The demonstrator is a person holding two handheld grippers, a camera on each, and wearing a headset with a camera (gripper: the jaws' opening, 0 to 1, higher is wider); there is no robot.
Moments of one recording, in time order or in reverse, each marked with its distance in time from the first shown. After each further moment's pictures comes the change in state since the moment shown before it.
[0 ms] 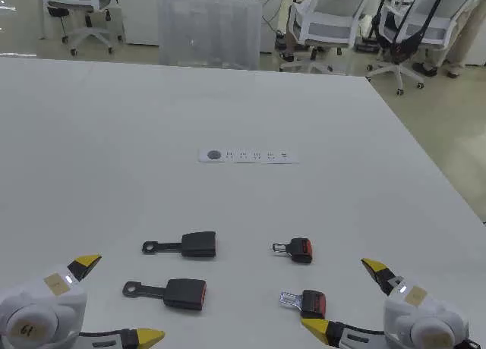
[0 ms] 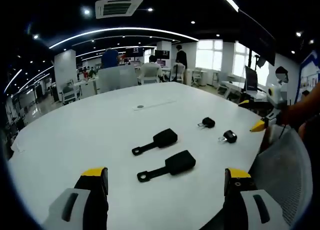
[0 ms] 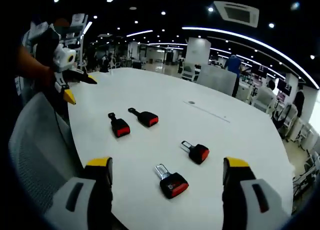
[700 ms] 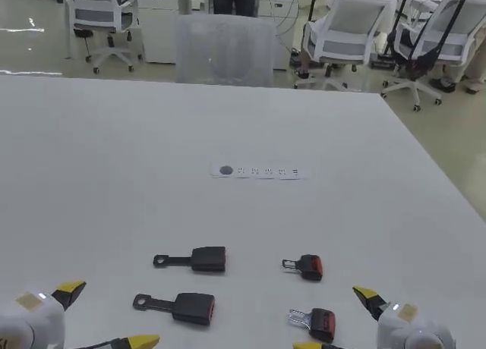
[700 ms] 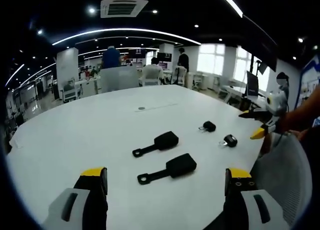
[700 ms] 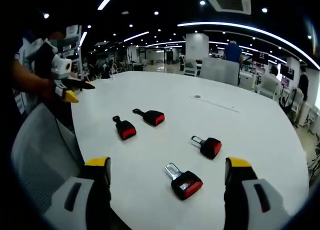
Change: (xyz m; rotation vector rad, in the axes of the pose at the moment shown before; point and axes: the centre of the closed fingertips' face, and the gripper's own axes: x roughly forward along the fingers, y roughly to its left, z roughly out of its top) left arm -0.005 -0.013 -0.001 0.085 0.043 -0.043; right arm -0.001 0.007 -0.005 -0.034 0.027 0.051
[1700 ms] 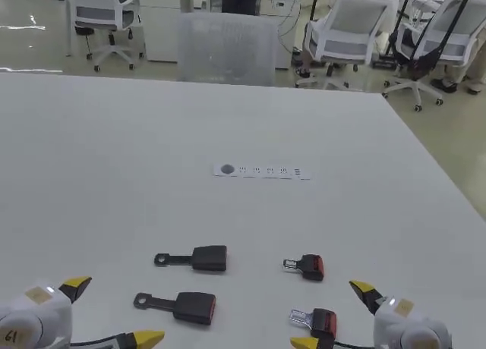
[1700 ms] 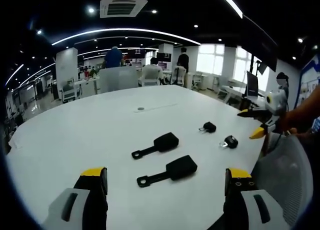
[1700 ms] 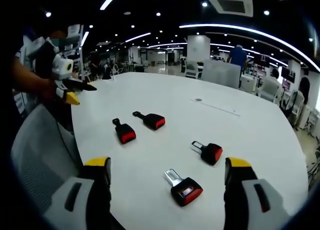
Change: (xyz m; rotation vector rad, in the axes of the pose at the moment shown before) left arm 0.009 0.007 0.001 -0.001 -0.001 -0.005; right arm 0.008 0.000 0.010 -0.015 -0.014 0.003
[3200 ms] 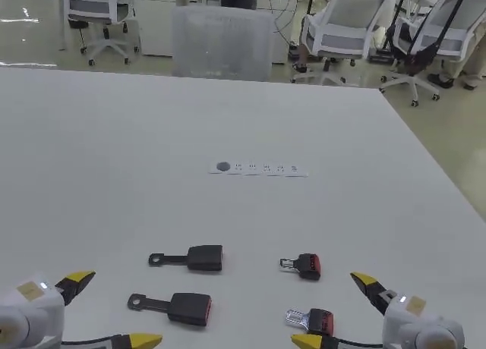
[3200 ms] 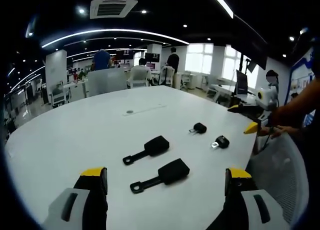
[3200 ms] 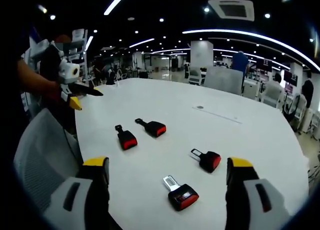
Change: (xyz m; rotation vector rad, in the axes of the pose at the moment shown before) left arm 0.006 -0.013 0.011 0.039 0.002 -0.100; right arm -0.006 -0.005 0.014 -0.013 -0.052 0.035
